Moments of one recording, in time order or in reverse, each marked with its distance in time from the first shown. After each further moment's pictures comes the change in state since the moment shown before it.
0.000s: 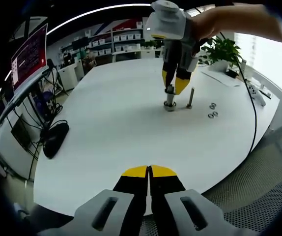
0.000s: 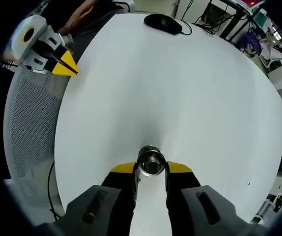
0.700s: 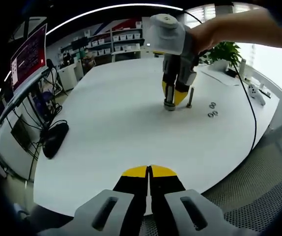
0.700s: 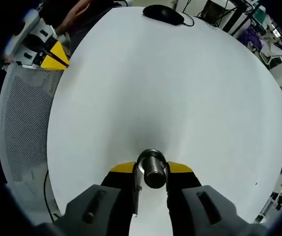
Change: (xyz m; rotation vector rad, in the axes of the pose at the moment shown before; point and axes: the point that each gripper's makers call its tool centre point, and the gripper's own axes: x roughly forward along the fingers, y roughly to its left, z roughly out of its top) left arm 0.000 0.000 0.000 0.004 0.003 -0.002; right arm 0.025 0.001 -0.002 0.013 -0.001 -0.010
